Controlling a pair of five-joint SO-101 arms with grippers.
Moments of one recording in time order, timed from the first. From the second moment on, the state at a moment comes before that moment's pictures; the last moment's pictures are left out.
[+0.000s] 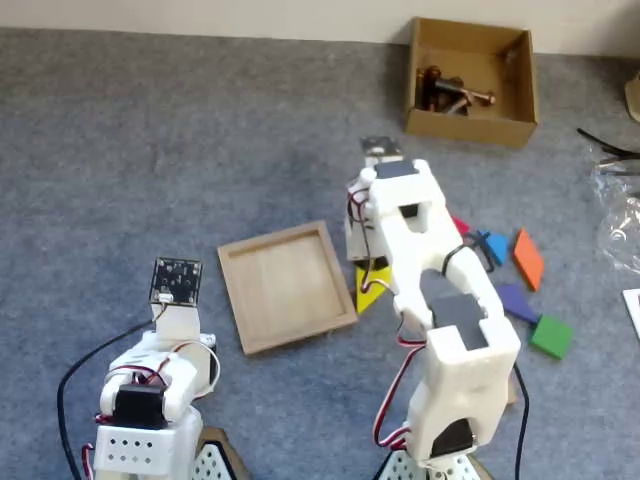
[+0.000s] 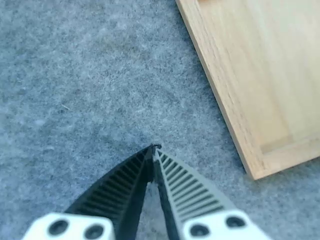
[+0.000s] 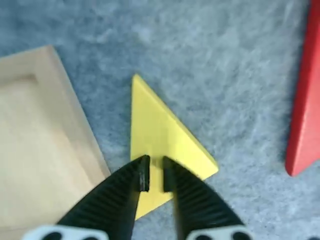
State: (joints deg) left arm -2.4 -103.6 96.0 76.0 5.5; right arm -17.9 19.2 3.4 74.6 -5.3
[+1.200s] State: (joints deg) left arm -2.4 -103.6 96.0 76.0 5.5; right arm -22.2 19.2 7.9 70.7 -15.5
